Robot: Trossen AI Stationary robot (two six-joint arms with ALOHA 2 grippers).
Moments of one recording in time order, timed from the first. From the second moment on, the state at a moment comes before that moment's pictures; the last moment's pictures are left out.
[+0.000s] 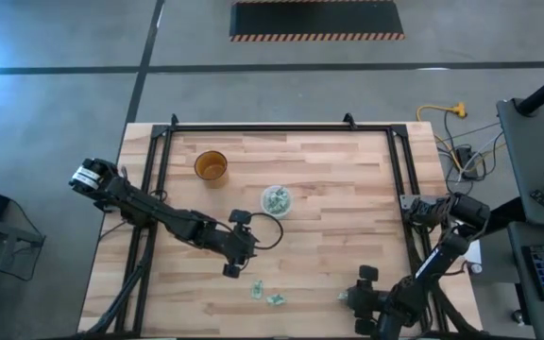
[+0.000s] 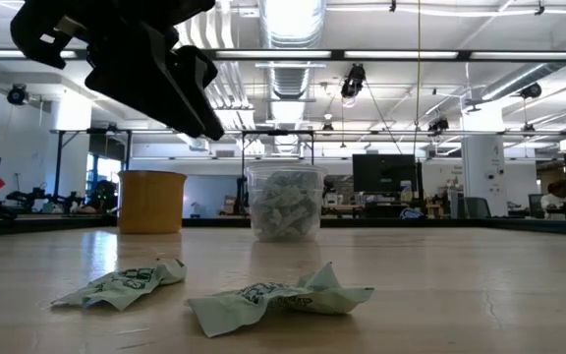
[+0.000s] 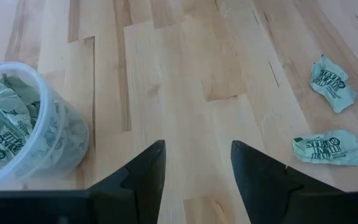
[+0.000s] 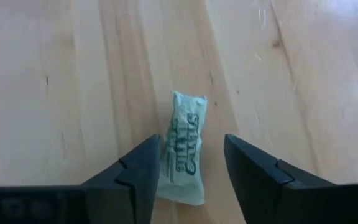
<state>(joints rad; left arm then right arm) -0.40 1.51 0.91 -0.19 -0.26 -0.07 1.05 1.86 1.02 -0.54 0.52 1.20</state>
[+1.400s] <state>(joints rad) -0.45 1.51 0.88 -0.17 -0.21 -0.12 0.66 1.77 1.04 -0.55 0.79 0.25</state>
